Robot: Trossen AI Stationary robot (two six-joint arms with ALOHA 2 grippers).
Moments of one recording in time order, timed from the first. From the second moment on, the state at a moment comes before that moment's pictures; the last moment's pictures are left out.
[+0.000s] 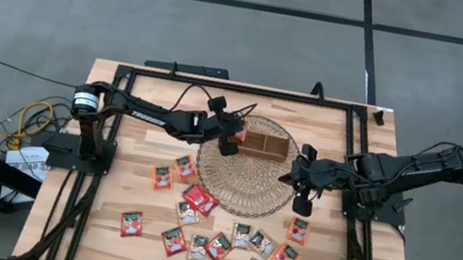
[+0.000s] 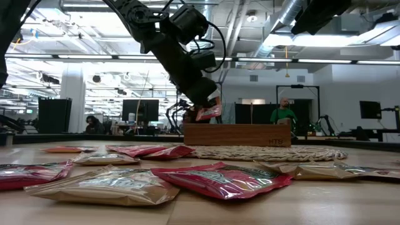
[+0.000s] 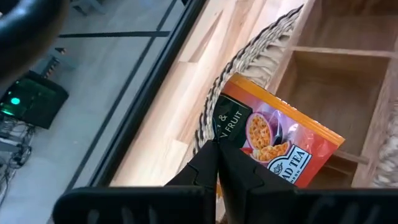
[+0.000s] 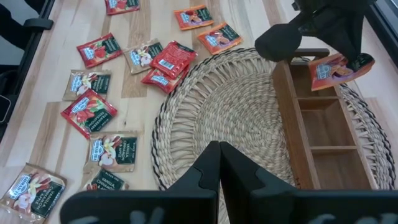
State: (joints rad) left arm 0.18 1.83 1.15 0.02 -0.55 0.17; right arm 0.27 1.06 0.94 -0.66 0.21 0.18
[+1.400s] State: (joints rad) left arm 0.23 1.83 1.15 0.00 -0.47 0.23; right arm 0.27 1.06 0.94 -0.66 0.21 0.18
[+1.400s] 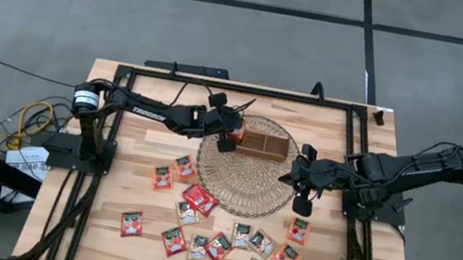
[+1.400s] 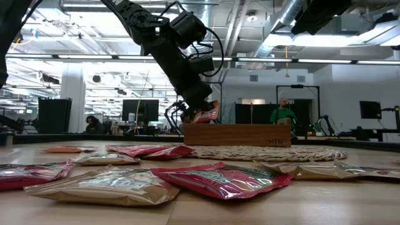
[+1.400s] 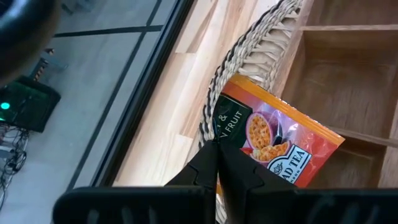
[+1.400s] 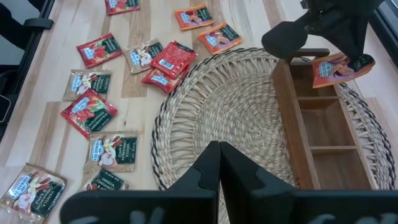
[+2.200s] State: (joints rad) left arm 0.23 1.83 1.15 -0.01 -0.49 0.24; right arm 0.27 1.06 0.94 -0.66 0.21 0.18
